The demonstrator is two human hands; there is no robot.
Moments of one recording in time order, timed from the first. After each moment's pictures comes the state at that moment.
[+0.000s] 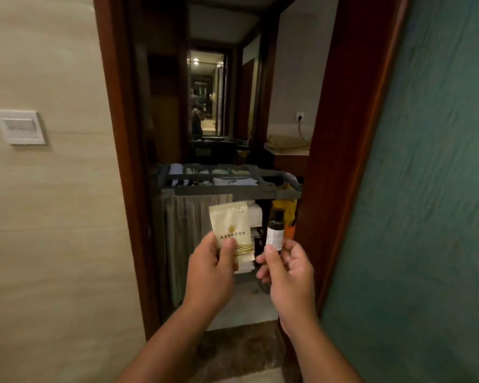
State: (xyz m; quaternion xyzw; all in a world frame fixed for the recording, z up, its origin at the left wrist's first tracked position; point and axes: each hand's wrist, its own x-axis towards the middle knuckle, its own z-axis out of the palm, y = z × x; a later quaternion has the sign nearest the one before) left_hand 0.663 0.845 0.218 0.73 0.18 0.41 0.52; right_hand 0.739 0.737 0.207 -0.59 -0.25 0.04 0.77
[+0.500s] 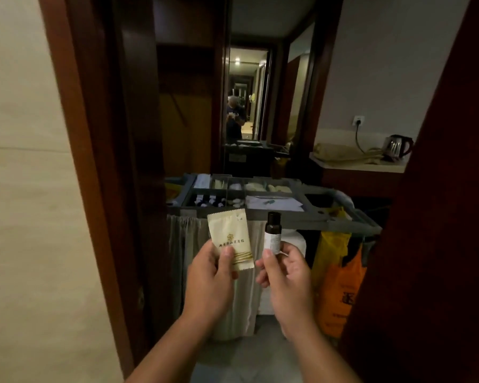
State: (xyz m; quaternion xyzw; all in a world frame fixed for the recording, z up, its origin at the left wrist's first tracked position) left_hand 0.872 1.085 0.195 0.69 0.23 0.46 0.51; right_hand 0.970 0.993 0.191 -0.60 -0.32 0.11 0.73
